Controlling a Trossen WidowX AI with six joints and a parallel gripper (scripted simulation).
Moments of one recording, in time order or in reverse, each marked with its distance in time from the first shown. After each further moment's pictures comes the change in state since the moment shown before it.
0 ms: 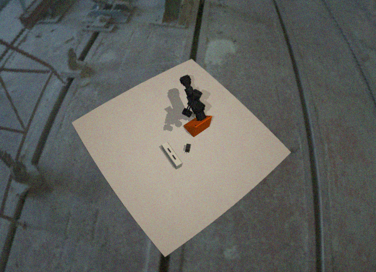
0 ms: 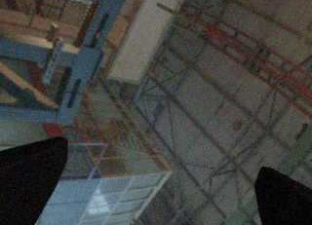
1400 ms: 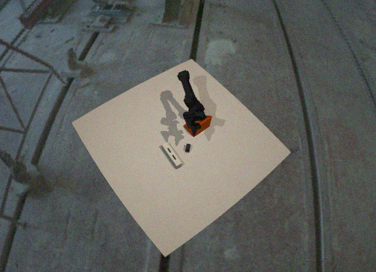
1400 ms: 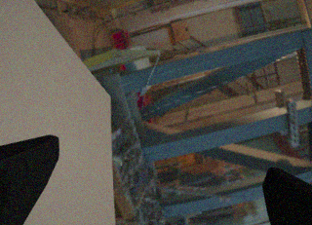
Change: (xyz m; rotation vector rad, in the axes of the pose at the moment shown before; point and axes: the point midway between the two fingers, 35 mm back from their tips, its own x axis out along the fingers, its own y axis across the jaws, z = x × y) arm 0.028 0.126 0.071 0.692 -0.121 0.809
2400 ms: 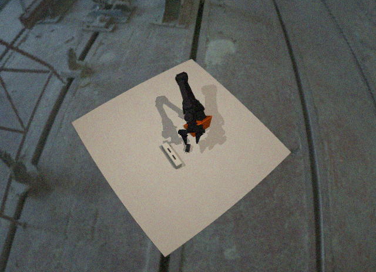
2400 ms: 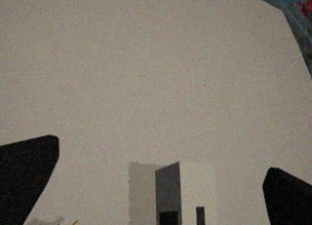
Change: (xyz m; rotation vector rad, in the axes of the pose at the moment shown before) arm 0.033 0.092 -0.032 0.550 0.359 0.532
